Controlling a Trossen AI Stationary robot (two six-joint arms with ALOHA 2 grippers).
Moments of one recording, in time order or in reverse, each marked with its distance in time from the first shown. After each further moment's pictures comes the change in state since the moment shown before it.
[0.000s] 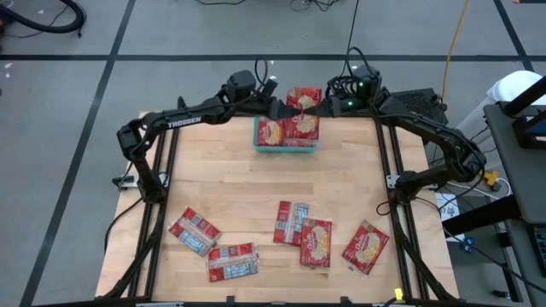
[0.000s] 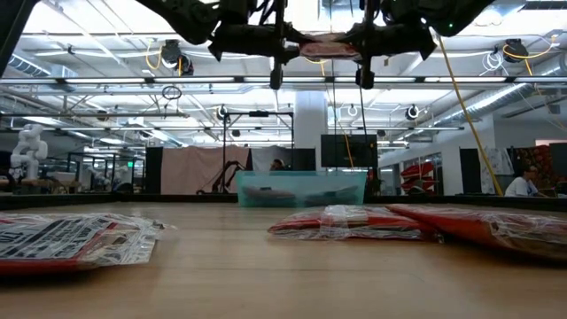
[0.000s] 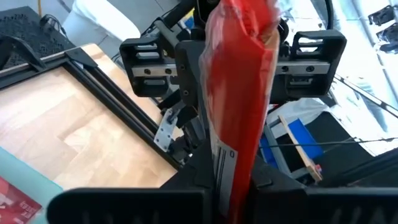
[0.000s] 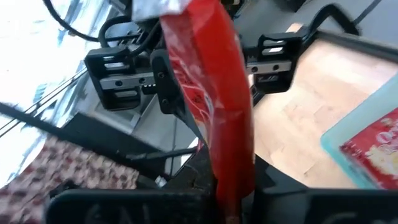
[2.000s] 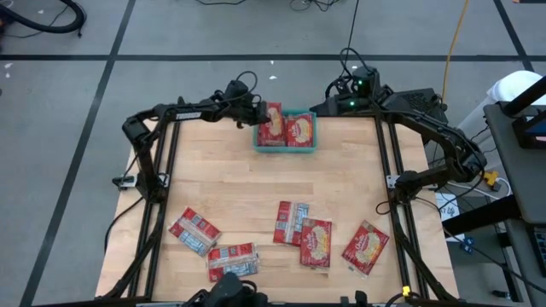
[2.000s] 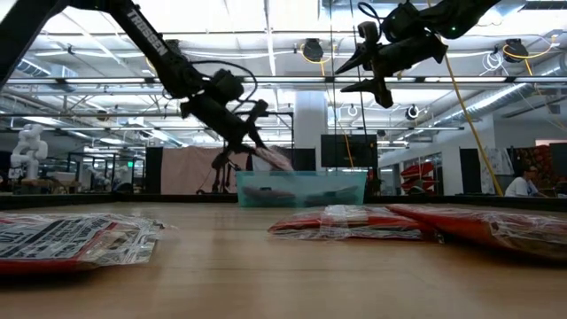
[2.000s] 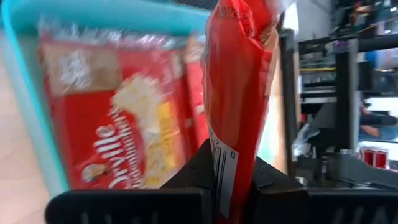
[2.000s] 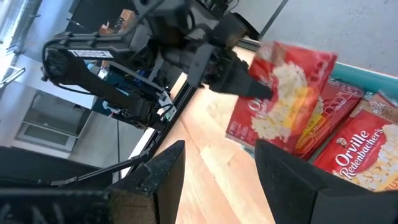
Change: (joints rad) left arm 0.232 0.105 -0.255 -0.201 -0.116 -0.147; right arm -0.057 -0.006 -0.001 -0.254 0.186 -0.157
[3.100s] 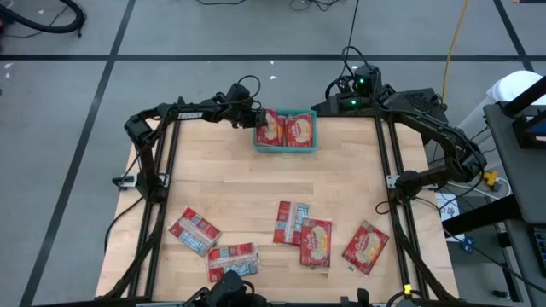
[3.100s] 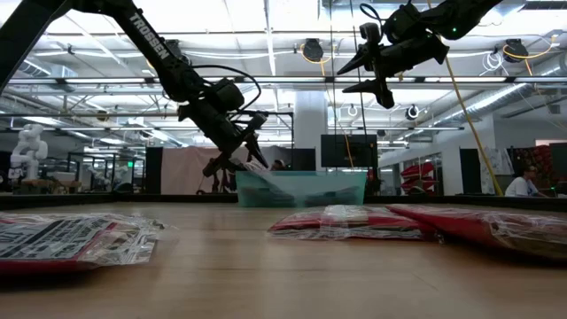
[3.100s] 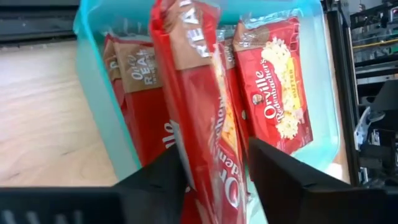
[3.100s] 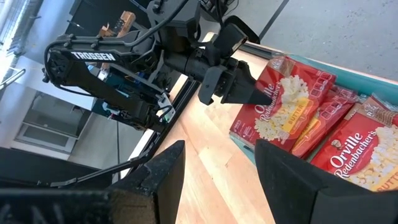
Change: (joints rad) left arm 0.004 0.027 0.001 -0.107 -0.088 0.214; right arm -0.023 0.000 0.000 -0.001 -0.016 -0.010
